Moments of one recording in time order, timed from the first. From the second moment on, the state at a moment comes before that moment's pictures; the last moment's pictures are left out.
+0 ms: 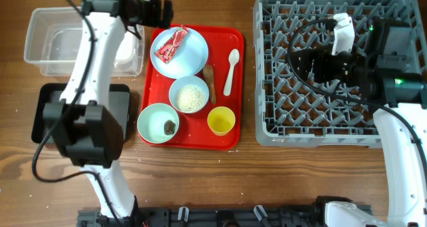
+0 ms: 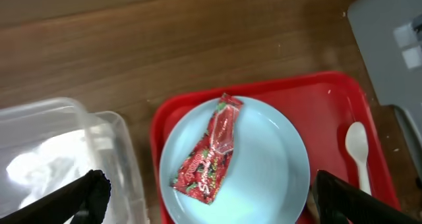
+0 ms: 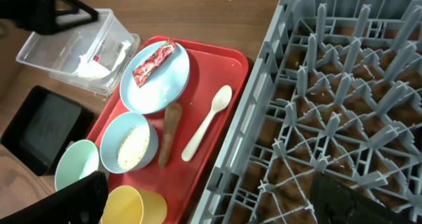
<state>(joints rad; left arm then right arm) -0.11 2.07 1.97 -0.86 0.17 0.11 -0.07 1.33 1.27 -0.76 -0.58 -0.08</state>
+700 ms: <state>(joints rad) -0.18 2.41 1.97 -0.79 0.13 0.30 -0.07 1.36 1.27 -0.77 -0.58 -0.08</state>
